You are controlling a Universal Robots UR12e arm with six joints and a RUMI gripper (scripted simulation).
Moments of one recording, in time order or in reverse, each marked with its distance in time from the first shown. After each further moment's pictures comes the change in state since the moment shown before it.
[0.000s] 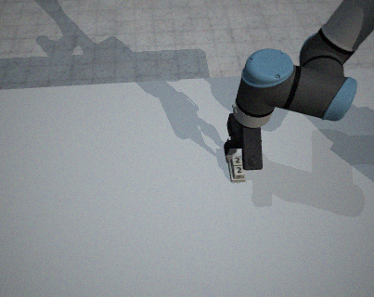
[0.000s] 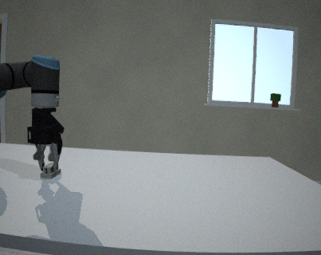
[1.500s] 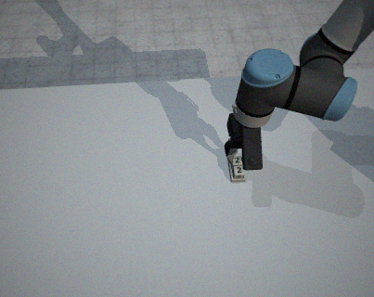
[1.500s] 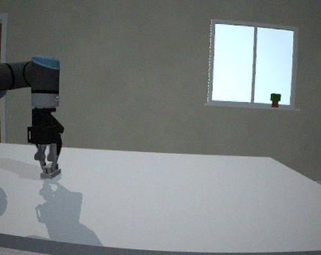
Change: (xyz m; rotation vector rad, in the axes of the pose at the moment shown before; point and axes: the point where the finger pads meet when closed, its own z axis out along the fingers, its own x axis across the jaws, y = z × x) arm 0.000 0.000 0.000 0.000 0.000 0.000
